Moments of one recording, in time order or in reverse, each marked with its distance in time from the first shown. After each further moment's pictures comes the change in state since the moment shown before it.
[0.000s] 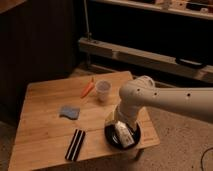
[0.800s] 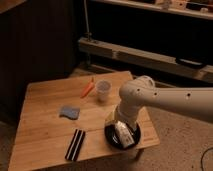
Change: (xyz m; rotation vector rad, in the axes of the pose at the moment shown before) arm 0.000 0.000 0.000 0.000 0.000 0.000
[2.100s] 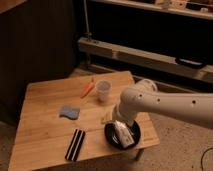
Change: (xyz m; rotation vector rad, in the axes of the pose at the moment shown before) arm -0.013 0.046 -0.010 -0.160 -0.228 -0.268
